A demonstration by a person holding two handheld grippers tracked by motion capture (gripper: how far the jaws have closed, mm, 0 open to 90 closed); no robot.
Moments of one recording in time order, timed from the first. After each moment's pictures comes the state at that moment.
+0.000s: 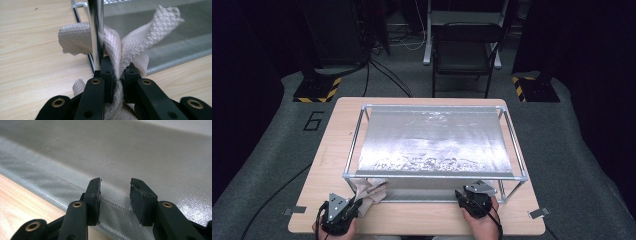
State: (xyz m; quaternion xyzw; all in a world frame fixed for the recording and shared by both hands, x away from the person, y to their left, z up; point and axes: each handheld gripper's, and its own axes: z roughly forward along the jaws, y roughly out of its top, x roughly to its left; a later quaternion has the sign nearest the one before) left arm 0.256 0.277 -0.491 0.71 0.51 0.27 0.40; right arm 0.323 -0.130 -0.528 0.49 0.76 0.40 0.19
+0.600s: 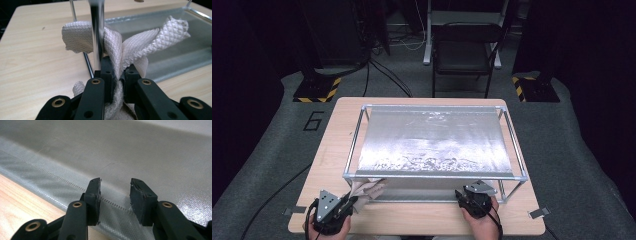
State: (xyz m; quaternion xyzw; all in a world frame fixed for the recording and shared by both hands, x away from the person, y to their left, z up) left arm 0.248 0.283 -0.448 0.70 0.49 0.28 0.43; right arm 0.323 -0.130 -0.528 0.49 0.76 0.40 0.19
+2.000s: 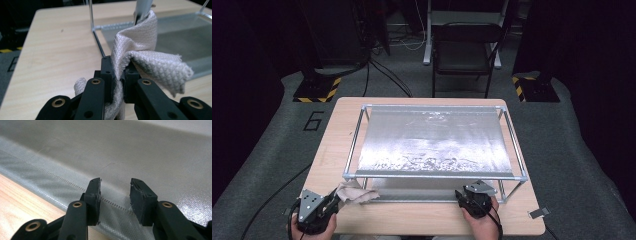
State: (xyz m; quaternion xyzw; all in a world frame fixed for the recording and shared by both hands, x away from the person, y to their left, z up) left arm 0.247 0.313 -0.451 0.68 0.51 0.30 0.42; right arm 0.323 -0.130 -0.528 0.49 0.76 0.40 0.19
